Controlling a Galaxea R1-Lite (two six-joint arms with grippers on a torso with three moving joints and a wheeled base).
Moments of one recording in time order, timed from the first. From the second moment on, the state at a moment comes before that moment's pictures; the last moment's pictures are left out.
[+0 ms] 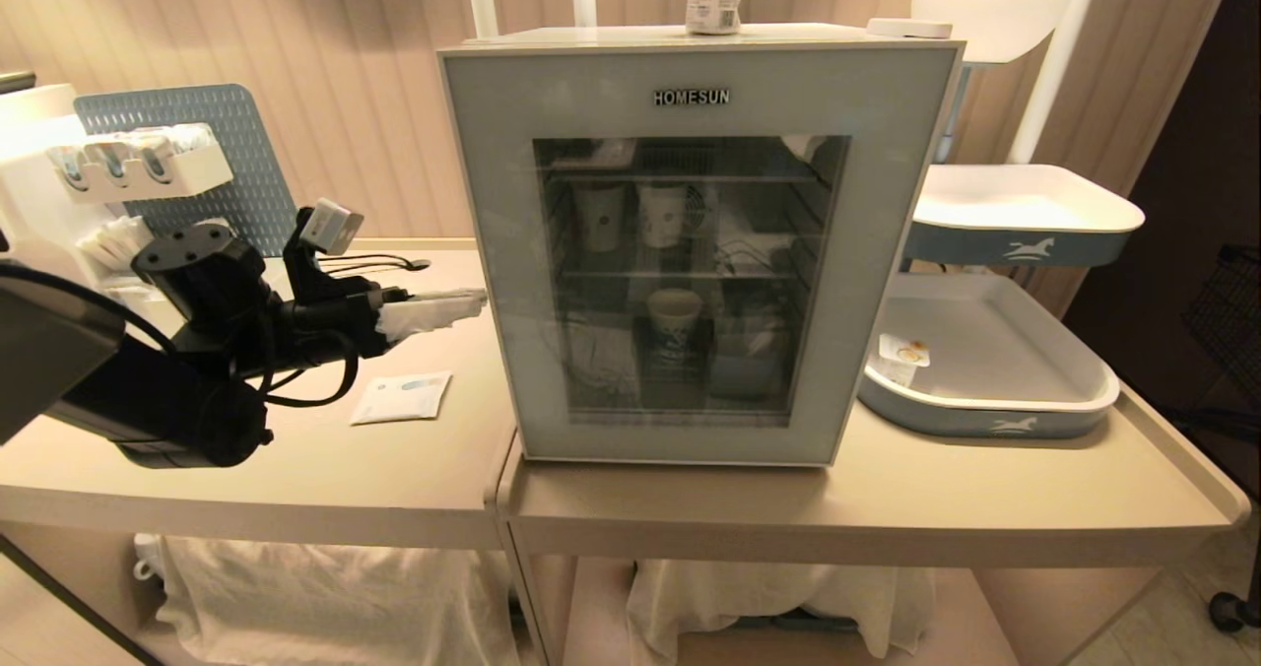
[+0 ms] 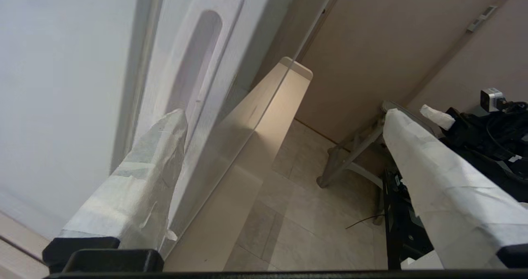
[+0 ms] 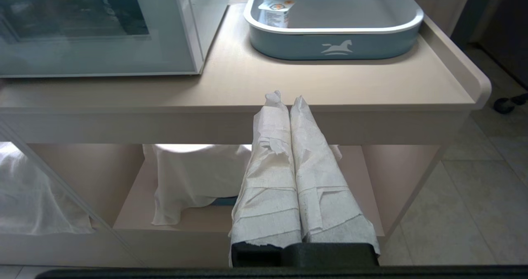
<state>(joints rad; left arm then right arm) 0.02 2.07 -1.04 -1.29 -1.30 -0.59 0.00 0.00 0.00 0.02 0.00 0.00</state>
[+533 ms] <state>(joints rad) -0.05 2.10 -1.01 -1.31 -1.28 -0.59 0.00 0.00 0.00 0.02 0.00 0.00</state>
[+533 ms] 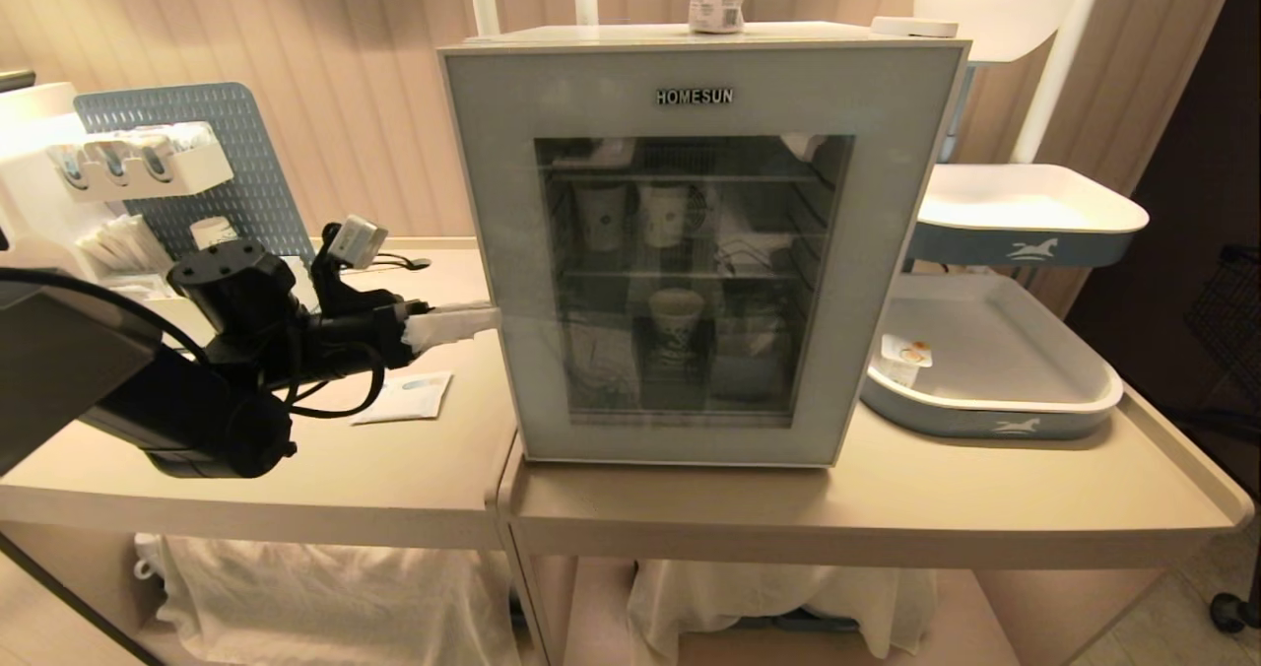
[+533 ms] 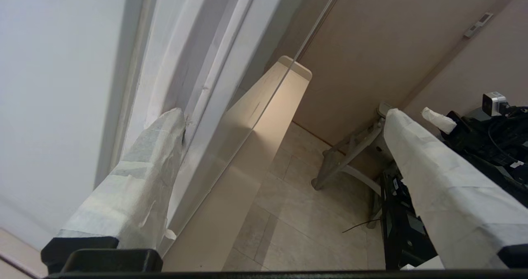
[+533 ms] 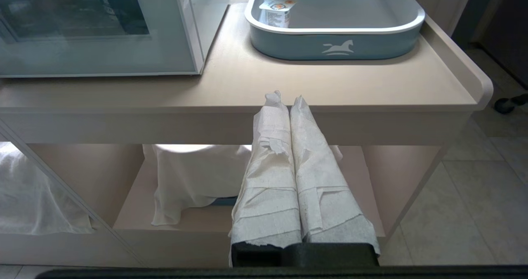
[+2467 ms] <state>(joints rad) 0.08 2.15 -1.08 -1.52 -1.50 -0.88 0.00 0.00 0.00 0.02 0.00 0.00</state>
